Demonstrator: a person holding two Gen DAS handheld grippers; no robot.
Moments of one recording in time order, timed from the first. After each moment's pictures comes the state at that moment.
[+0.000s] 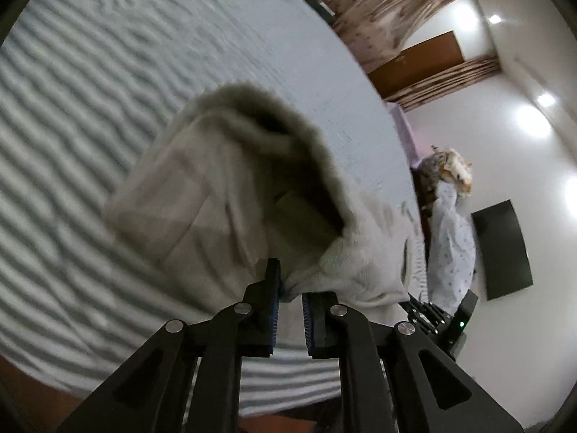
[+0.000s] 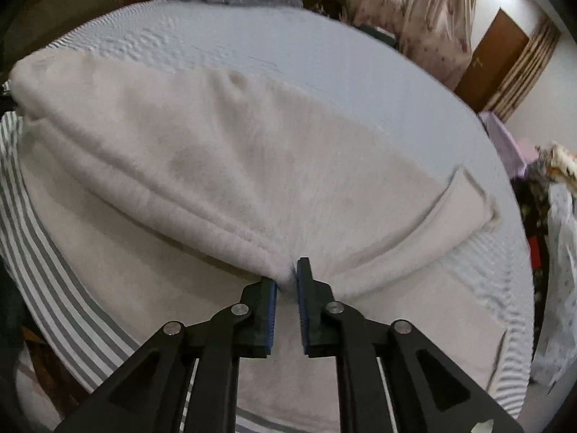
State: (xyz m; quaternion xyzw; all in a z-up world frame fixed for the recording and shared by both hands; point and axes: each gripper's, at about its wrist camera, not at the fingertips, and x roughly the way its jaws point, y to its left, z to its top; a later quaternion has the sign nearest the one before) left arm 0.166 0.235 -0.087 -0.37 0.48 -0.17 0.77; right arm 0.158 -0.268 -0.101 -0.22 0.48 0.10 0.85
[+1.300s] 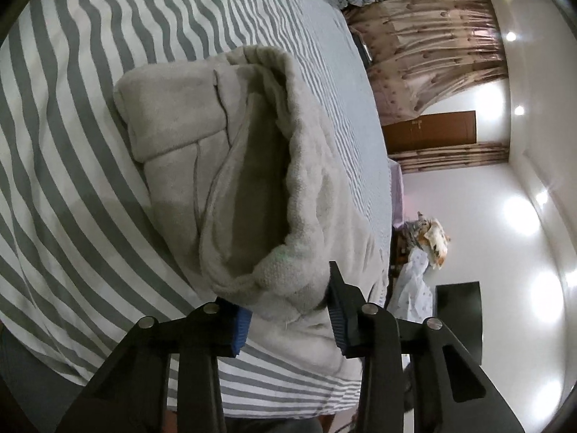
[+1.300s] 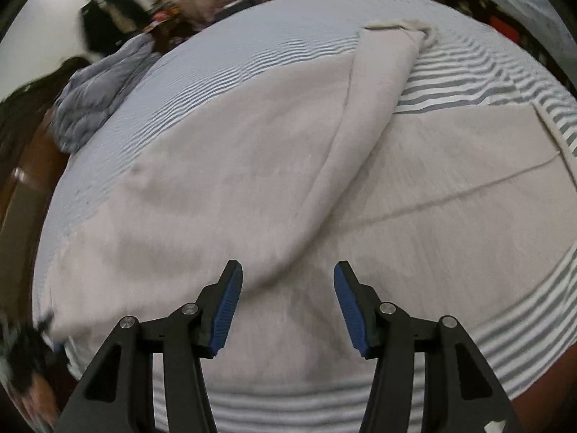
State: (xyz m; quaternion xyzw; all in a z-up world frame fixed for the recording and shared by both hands) left arm 0.137 0.233 -0.120 -0.53 0.44 -0.12 0.72; right arm 0.158 -0.350 -0.103 0.20 0.49 -0.04 0.84
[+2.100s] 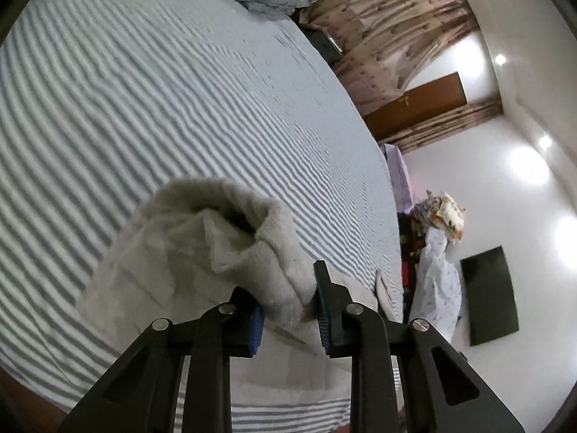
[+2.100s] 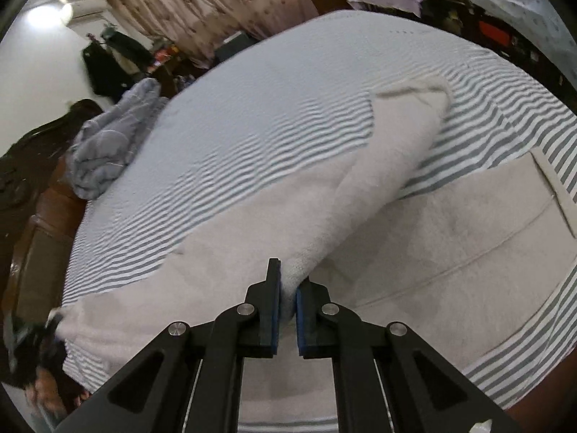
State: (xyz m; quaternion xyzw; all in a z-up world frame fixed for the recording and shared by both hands) left arm 0.226 0.248 -0.008 -0.42 0.43 -0.14 0.79; right arm 0.164 -0.351 -0.020 0.24 0.43 -0.03 0.87
